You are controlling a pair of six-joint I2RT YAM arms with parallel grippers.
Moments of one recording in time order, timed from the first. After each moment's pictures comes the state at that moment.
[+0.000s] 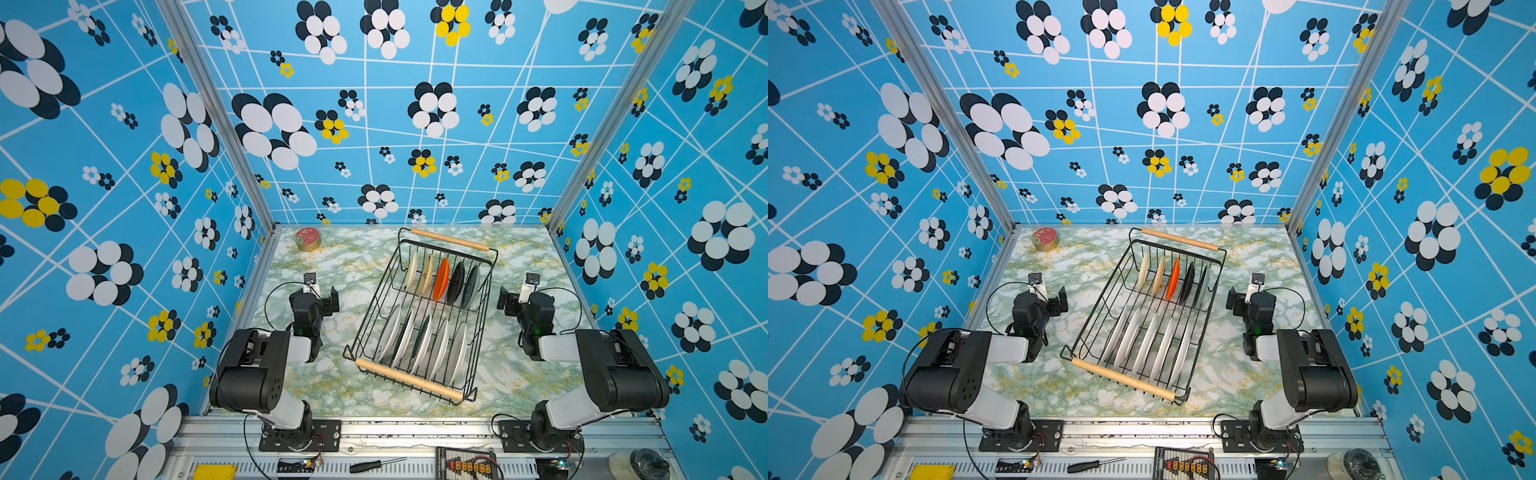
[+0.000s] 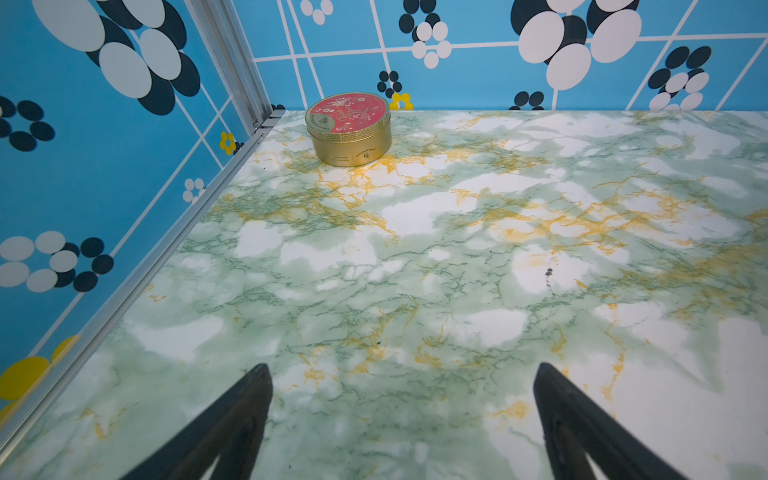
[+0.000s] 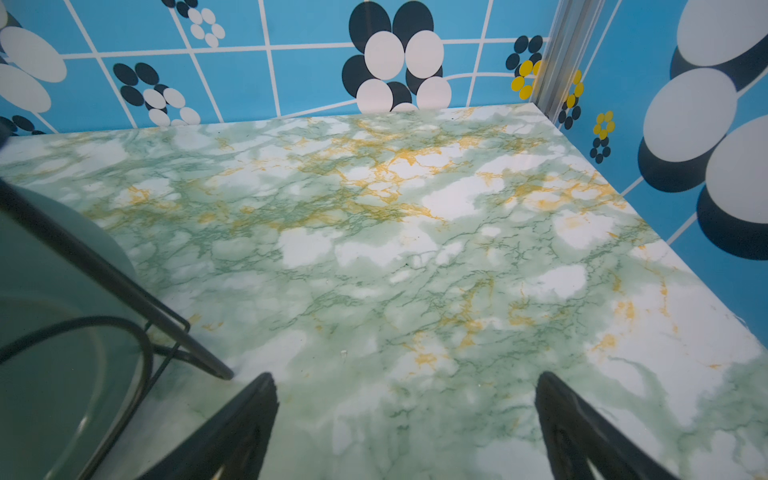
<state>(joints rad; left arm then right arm) -0.05 1.55 0.36 0.86 -0.14 -0.01 0.00 1.55 0.36 0.83 0.15 0.03</state>
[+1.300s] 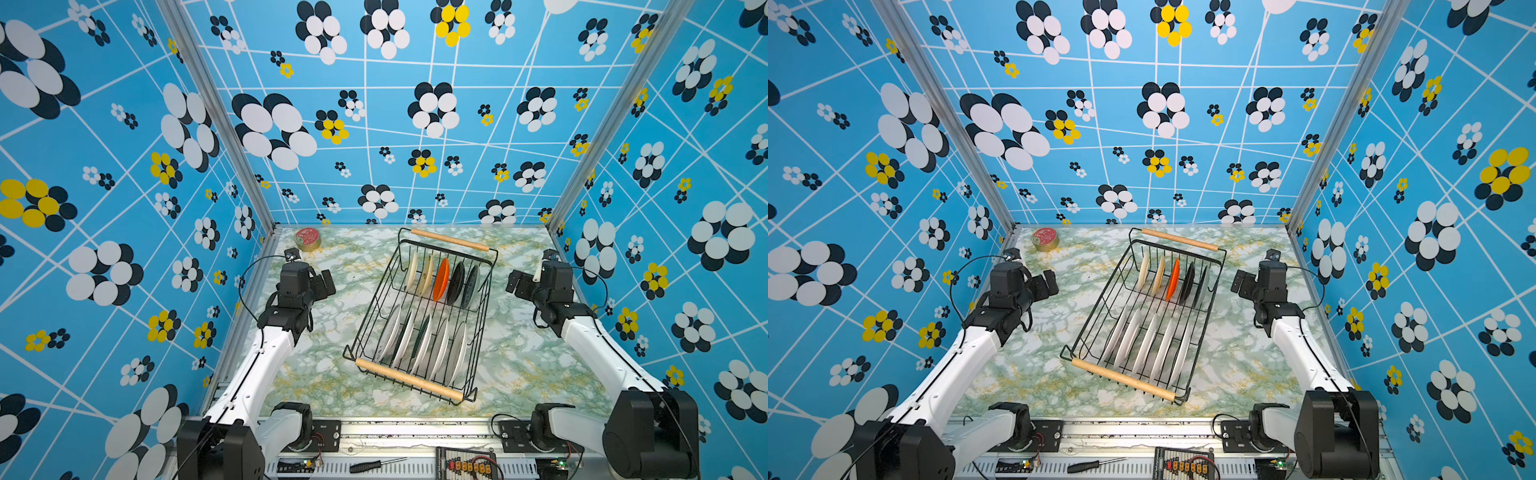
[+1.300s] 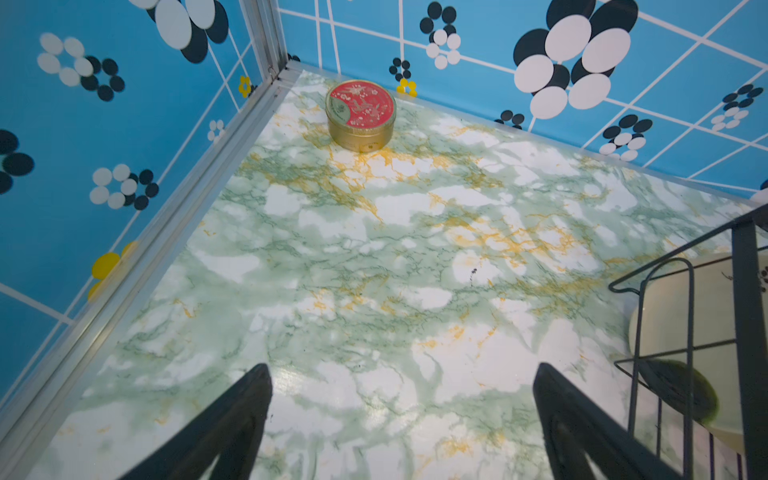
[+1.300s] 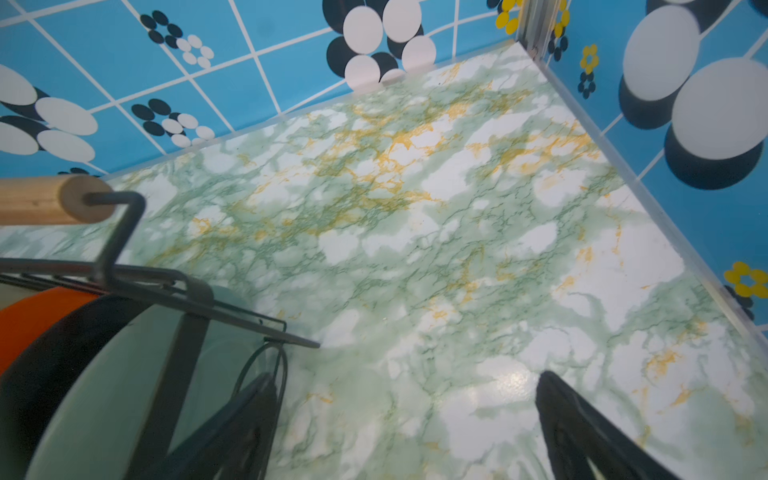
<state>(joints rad) -0.10 1.09 0.82 -0.34 -0.13 -0.33 0.00 1.22 0.82 -0.26 0.08 0.28</state>
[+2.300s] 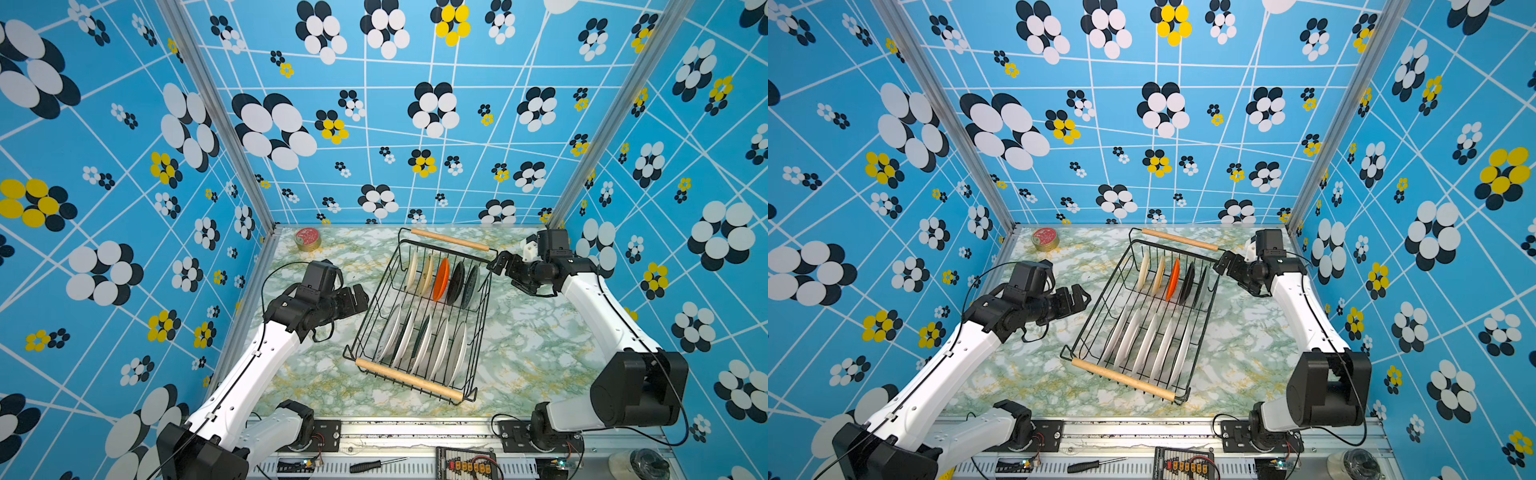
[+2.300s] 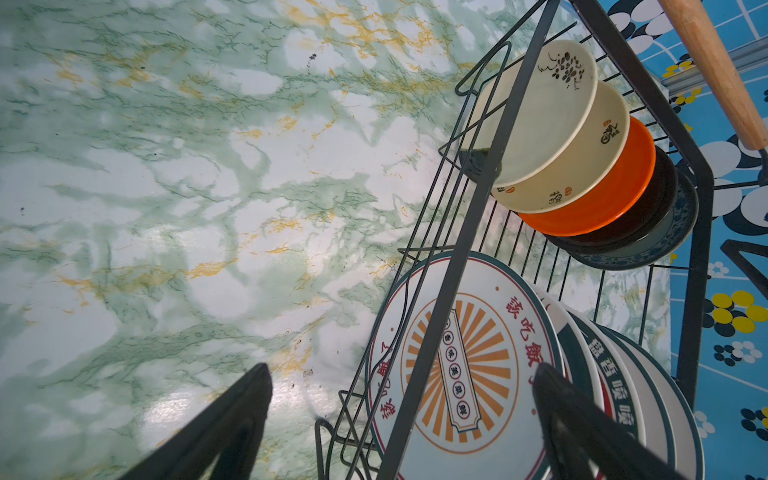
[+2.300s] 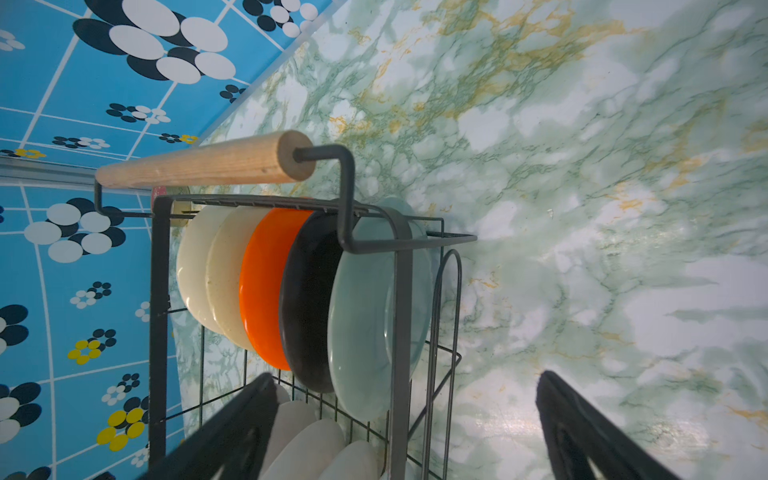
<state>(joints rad) -0.35 1.11 1.04 -0.82 0.14 -0.64 0.02 1.49 1.27 -0.74 -0.34 0.48</state>
